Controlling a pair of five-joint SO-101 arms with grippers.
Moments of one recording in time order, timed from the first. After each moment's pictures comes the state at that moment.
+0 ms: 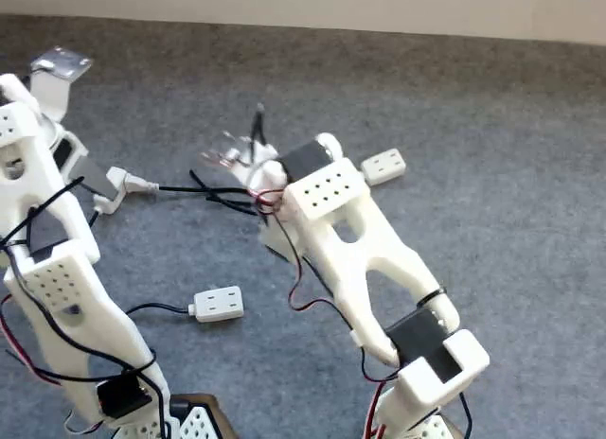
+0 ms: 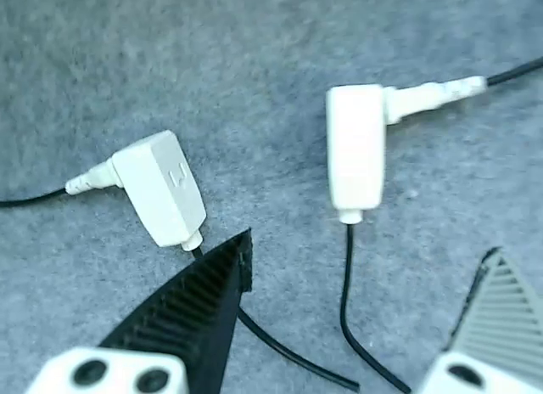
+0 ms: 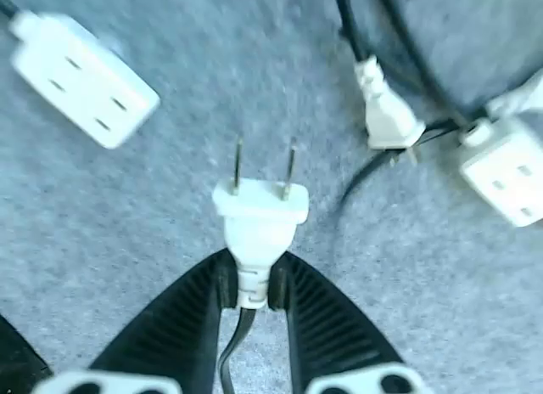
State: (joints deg) left arm -33.0 39.9 -53.9 101.4 -46.4; right arm -41.0 6.5 -12.1 95.6 26.2
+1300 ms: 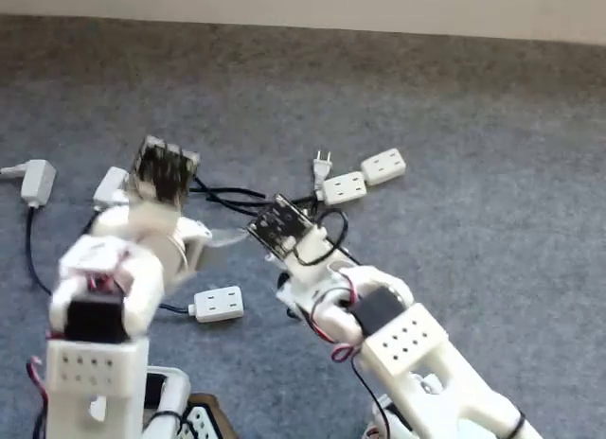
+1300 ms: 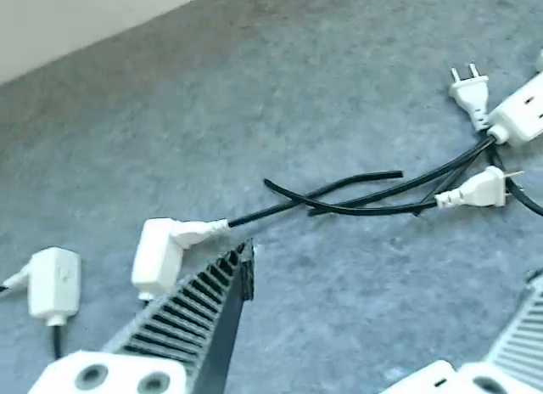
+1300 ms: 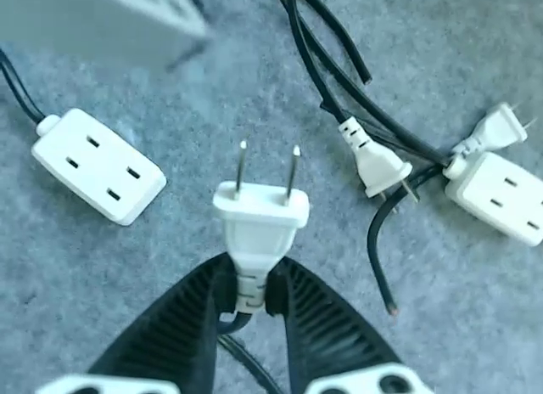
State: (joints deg) left arm -2.4 -67.9 53.3 61.0 -17.2; right arm -42.8 -49.8 63.3 45.4 16.0
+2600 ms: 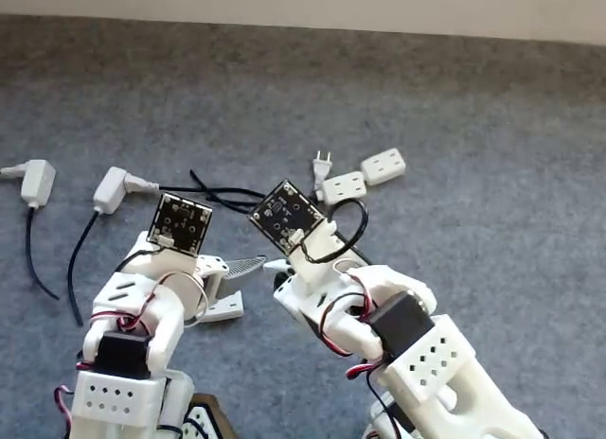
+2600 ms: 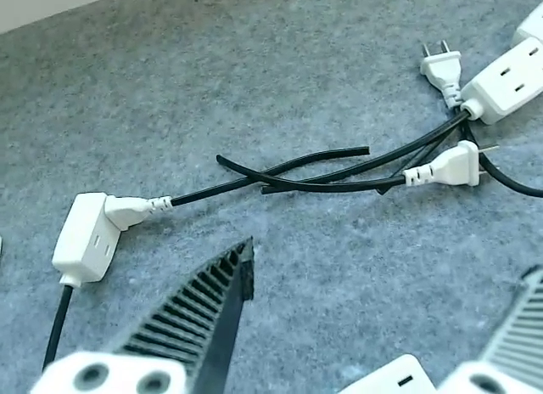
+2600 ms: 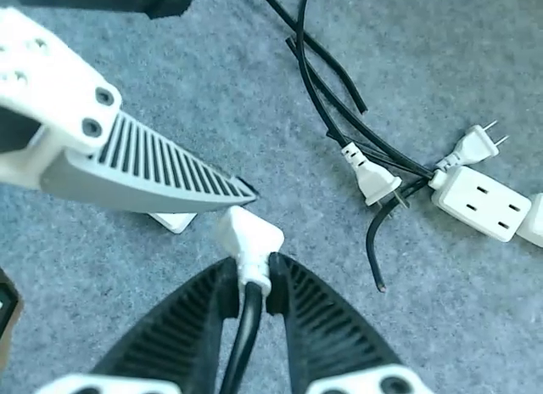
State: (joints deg) left arm 3.6 -82.0 77.7 52.4 -11.8; right arm -45.3 -54.2 46.2 63.5 11.4
